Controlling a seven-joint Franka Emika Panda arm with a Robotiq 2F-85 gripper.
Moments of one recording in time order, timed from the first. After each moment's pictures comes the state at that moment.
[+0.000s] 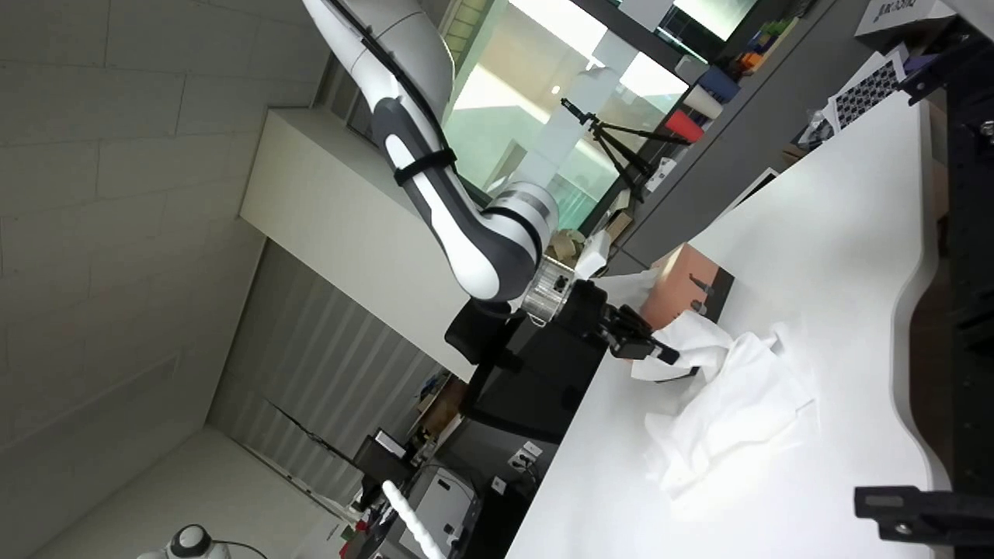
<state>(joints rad) 0.02 0.40 0.08 -2.31 -0.15 2.57 -0.40</state>
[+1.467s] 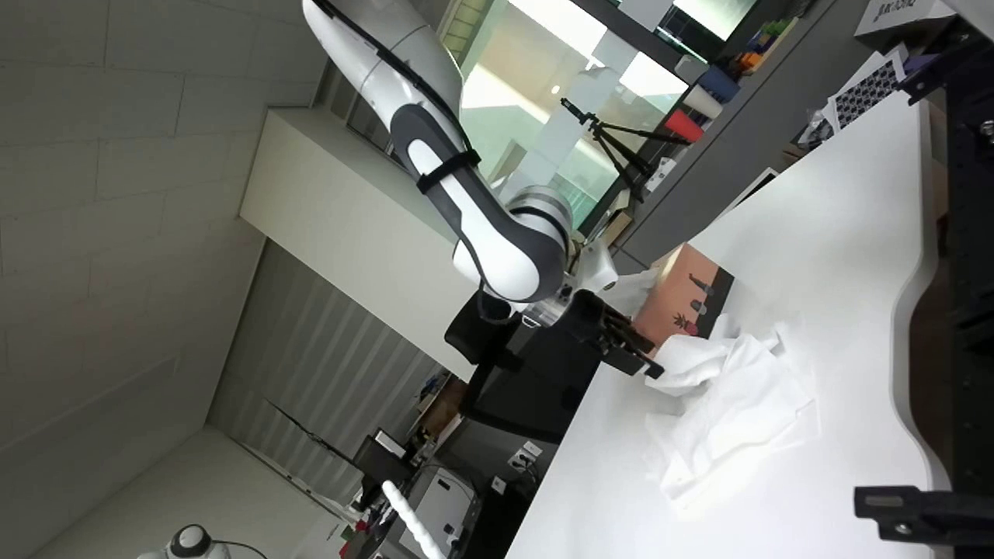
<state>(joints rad) 0.14 0.44 -0.05 -2.31 -0.34 2.82 -0.27</state>
